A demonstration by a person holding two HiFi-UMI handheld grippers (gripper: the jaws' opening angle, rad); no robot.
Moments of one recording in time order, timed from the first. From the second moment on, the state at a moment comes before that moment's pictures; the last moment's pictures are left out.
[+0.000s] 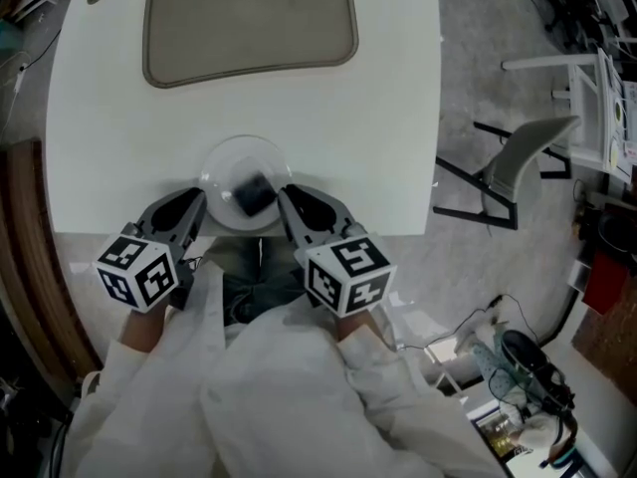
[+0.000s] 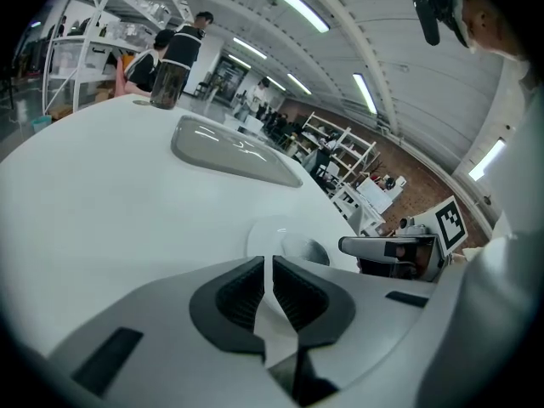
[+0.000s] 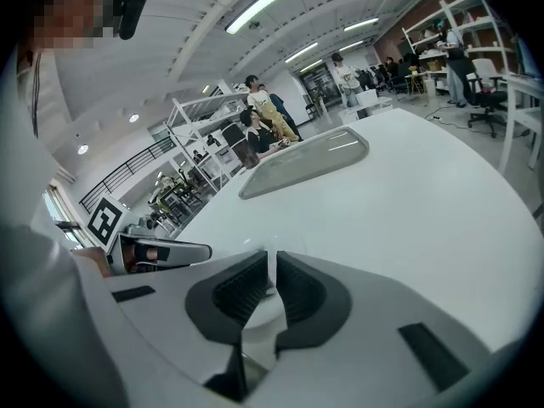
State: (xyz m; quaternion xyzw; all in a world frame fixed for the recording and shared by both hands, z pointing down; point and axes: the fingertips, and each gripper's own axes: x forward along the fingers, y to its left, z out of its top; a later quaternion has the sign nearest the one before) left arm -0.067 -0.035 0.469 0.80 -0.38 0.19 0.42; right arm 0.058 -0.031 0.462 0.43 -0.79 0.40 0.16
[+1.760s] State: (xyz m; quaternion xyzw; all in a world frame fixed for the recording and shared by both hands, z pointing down) left arm -0.067 -0.035 0.487 0.74 -0.36 0.14 0.55; right arm 0.061 -0.023 0.494 0.40 -0.75 0.50 0.17
